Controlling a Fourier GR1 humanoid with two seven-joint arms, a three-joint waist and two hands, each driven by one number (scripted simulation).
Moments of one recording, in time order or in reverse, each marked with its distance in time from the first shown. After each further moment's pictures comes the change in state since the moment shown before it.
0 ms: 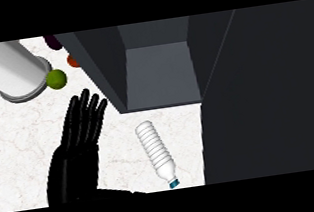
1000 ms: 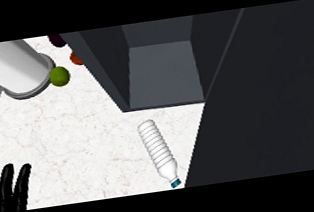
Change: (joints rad) left arm 0.501 0.186 0.147 -0.344 0.175 -0.193 -0.157; right arm -0.055 -0.200 0.130 -0.136 0.246 0.114 0.185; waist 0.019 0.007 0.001
